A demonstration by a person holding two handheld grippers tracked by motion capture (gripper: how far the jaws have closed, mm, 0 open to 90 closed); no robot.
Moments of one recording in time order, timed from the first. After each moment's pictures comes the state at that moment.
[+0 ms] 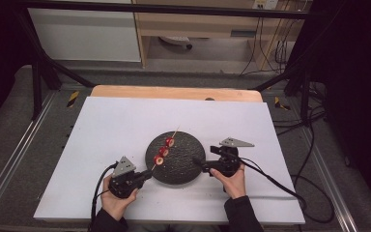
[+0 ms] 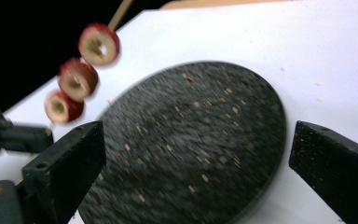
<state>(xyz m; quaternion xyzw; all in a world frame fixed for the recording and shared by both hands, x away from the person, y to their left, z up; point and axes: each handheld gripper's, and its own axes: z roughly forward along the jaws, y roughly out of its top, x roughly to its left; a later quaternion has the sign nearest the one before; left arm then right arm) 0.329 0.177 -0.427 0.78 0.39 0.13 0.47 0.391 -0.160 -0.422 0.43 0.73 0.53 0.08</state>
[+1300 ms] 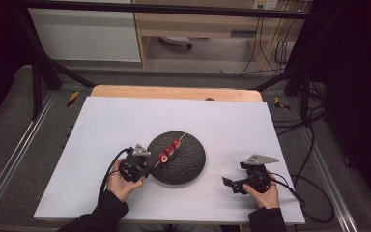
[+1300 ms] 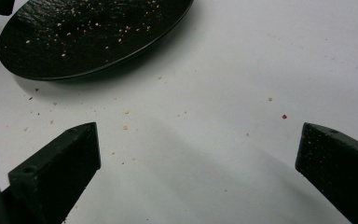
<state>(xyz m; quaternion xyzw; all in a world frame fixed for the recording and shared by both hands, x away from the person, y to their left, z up) 0.374 0.149 -0.414 0.86 0.40 0.09 0.32 0.358 -0.243 -0.450 0.42 0.80 0.42 0.11</state>
